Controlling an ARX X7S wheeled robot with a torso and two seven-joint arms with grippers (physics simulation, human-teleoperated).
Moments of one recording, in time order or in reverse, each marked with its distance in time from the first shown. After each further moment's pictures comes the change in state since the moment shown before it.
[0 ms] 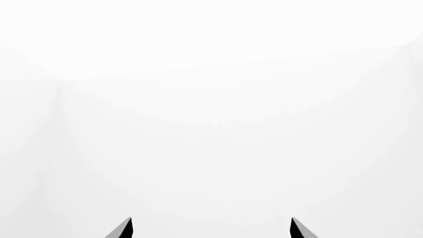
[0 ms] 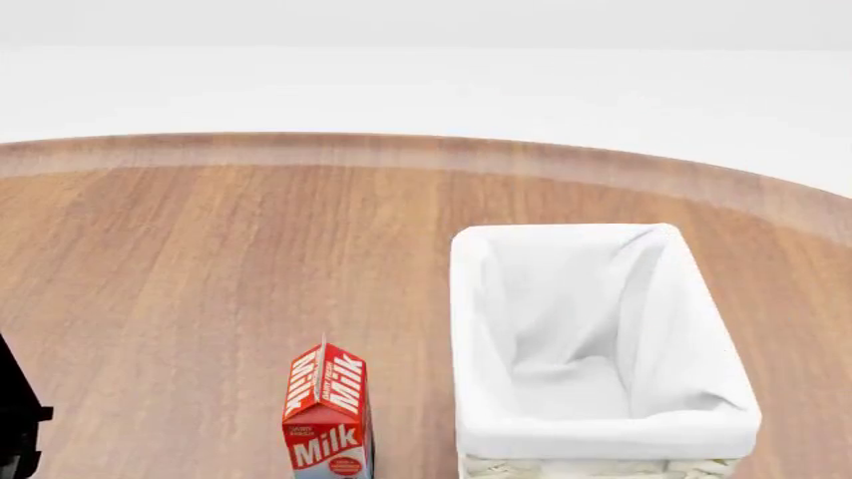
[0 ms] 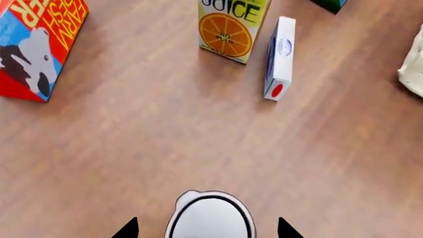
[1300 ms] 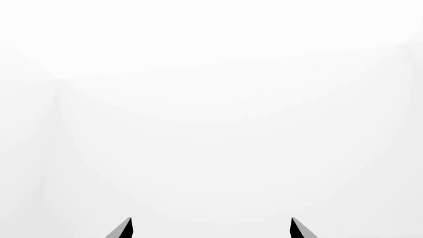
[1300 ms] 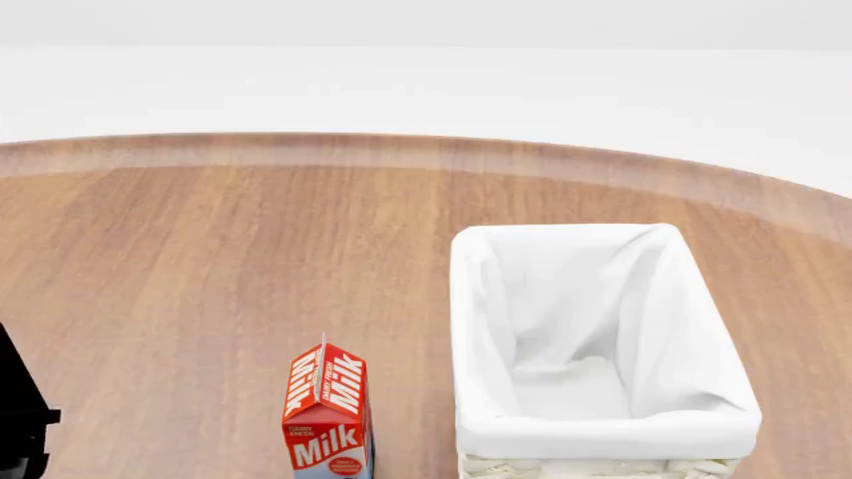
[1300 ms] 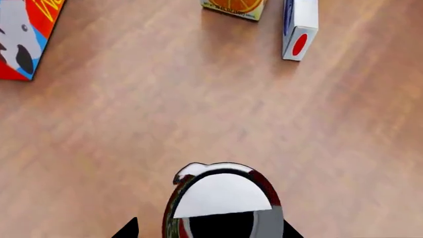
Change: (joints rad) left arm 0.007 0.012 0.004 -0.010 0.010 0.003 0.009; right arm -0.080 -0.029 -0.028 0.221 -0.100 -0.200 -0.153
